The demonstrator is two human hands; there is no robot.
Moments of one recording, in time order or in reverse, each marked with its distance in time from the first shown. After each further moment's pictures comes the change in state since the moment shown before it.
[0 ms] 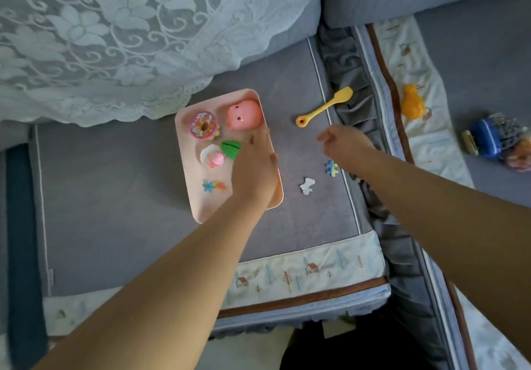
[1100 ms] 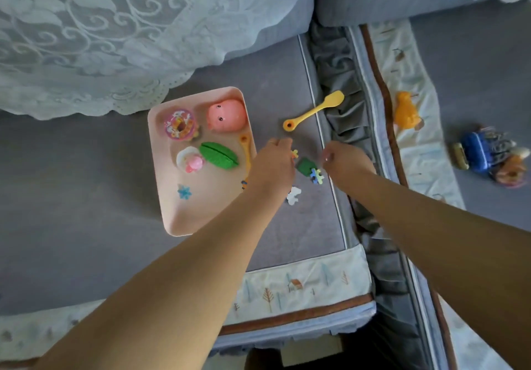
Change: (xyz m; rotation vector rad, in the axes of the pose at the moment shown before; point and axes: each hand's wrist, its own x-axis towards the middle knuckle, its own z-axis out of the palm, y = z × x) left_hand 0.033 0.030 0.056 -0.064 -0.178 0.162; right_hand 0.014 0.030 0.013 -0.264 0.046 0.107
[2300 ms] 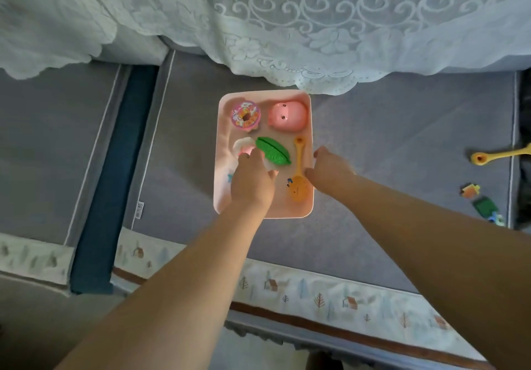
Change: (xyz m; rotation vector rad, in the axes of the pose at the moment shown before) left_hand -0.134 -0.313 -0.118 -0.178 0.214 -0.586; right_hand -0.071 -0.329 0.145 -0.099 -0.204 -0.298
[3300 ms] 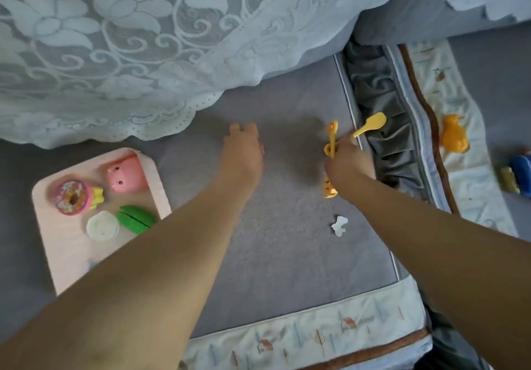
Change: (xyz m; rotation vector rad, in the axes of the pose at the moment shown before) left_hand 0.066 0.245 0.131 0.183 -0.096 0.492; right_hand 0.016 0.253 -0.116 0.299 0.405 0.502
